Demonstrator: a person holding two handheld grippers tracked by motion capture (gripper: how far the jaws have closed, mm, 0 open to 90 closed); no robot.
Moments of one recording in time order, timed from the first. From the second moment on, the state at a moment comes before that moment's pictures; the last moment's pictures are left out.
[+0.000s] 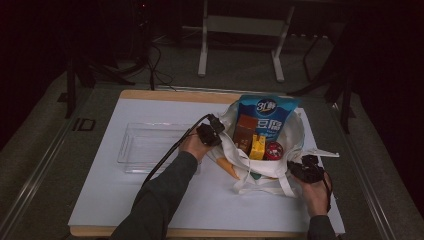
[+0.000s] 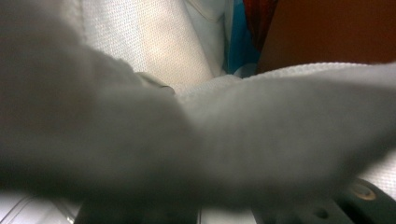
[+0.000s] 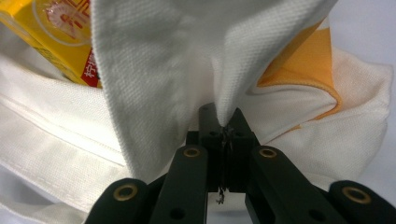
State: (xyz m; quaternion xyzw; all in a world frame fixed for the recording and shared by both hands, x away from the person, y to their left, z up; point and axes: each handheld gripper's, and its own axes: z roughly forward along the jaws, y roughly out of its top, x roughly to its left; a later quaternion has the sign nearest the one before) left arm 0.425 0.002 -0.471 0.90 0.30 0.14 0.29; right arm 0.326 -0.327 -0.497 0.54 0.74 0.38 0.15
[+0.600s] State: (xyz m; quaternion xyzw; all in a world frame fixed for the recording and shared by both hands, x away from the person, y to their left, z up) left arm 0.420 0.031 -0.459 0.89 0.30 0.13 0.33; right arm 0.315 -0.350 -0.472 0.54 0.71 0.41 0.17
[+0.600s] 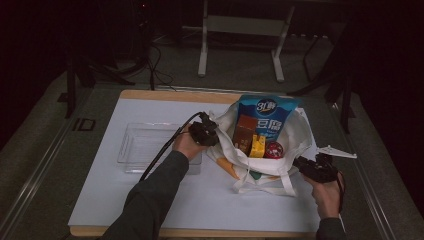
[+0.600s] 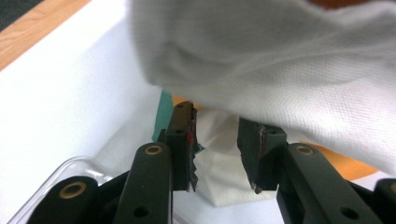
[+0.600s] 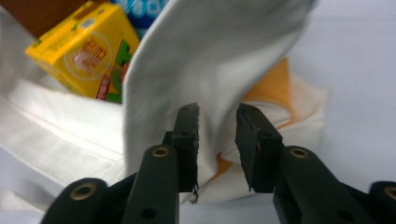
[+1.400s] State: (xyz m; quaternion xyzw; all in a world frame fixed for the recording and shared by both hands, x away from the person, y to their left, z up) left arm 0.387 0.070 -0.397 0.84 0.28 0.16 0.43; right arm 0.304 -0.377 -0.425 0.54 0.69 0.44 0.22
